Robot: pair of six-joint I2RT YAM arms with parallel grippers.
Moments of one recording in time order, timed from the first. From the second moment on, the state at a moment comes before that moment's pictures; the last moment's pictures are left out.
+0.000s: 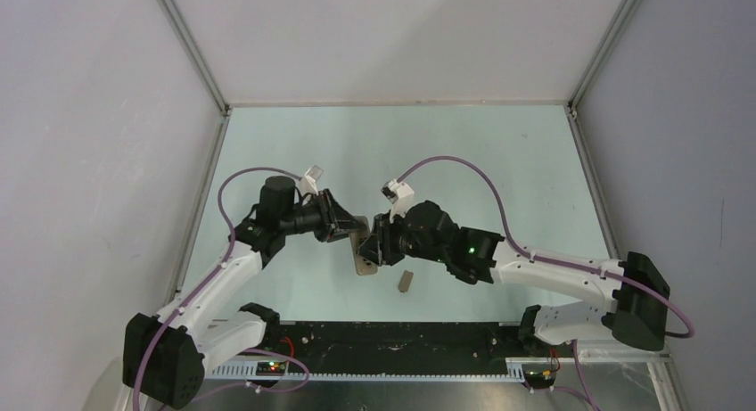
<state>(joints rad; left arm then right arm) -0.36 1.00 0.64 -0.20 0.70 -0.96 1.13 1.28 0.93 -0.05 0.00 0.69</state>
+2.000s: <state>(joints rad) -0.36 1.00 0.65 -0.24 0.75 -0.84 1.11 1.33 1.00 -0.12 0.05 0.64</state>
